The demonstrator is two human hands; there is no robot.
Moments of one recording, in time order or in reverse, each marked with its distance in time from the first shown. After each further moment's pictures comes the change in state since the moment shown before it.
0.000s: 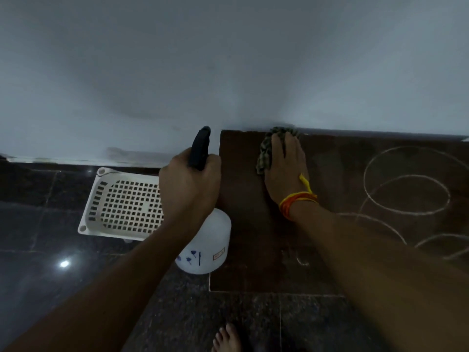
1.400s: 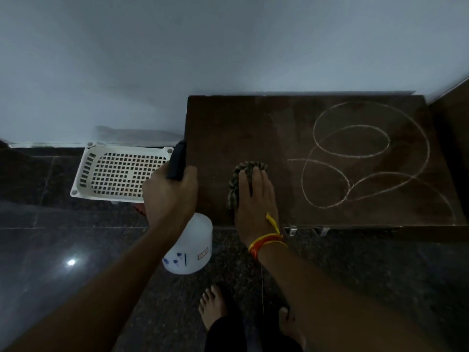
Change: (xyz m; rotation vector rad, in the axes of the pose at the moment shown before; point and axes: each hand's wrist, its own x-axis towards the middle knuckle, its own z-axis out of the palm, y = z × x) left_hand -0.135 -0.010 0.010 0.083 0.057 -0.036; right_hand -0.192 0.013 -0.008 -0.031 -0.001 -0.042
